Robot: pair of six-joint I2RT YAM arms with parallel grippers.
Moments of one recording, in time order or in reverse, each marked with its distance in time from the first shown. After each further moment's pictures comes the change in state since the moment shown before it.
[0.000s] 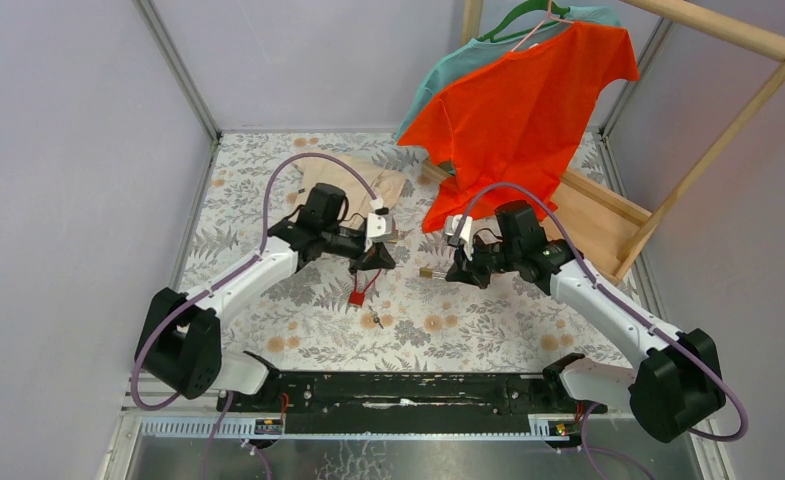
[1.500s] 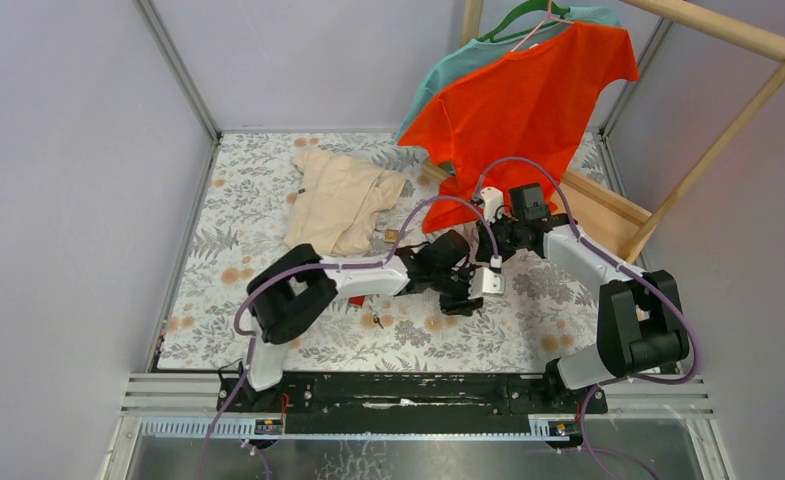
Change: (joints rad) left arm -0.497 0.599 0.330 0.229 -0.417 -0.127; right arm -0.231 0.299 0.095 -0.006 0.306 0.307
